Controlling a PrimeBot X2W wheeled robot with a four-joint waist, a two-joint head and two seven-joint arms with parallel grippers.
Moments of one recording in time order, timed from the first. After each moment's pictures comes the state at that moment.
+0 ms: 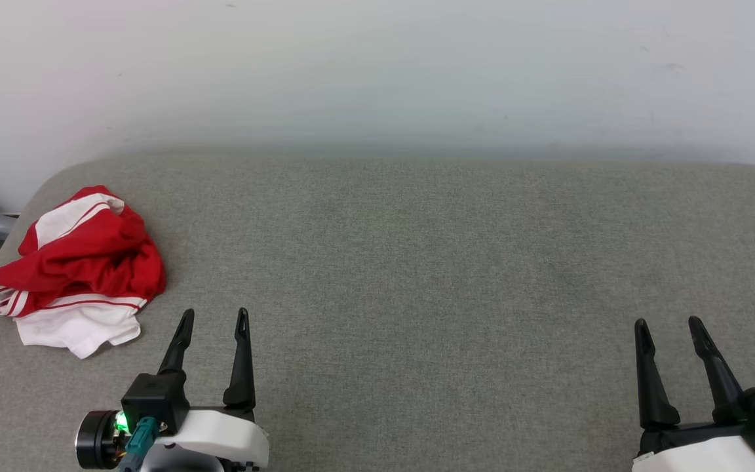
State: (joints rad) left arm -0.02 0.05 -0.05 0.12 -0.11 0.00 -0.26; right arm 0.09 -0.05 -0.07 -0.01 0.13 0.13 -0.26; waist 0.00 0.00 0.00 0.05
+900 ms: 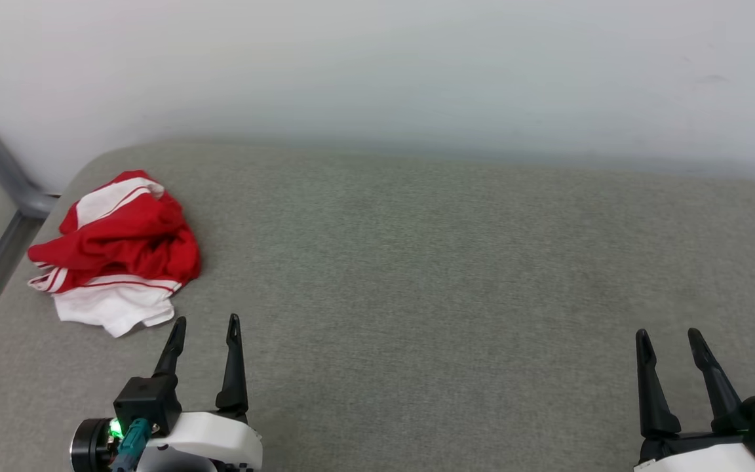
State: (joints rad) left arm -0.02 0.05 -0.03 0.15 -0.13 0.01 -0.26; right arm 0.11 -0.05 -0.08 0.02 0.17 0.13 -0.26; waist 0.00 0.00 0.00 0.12
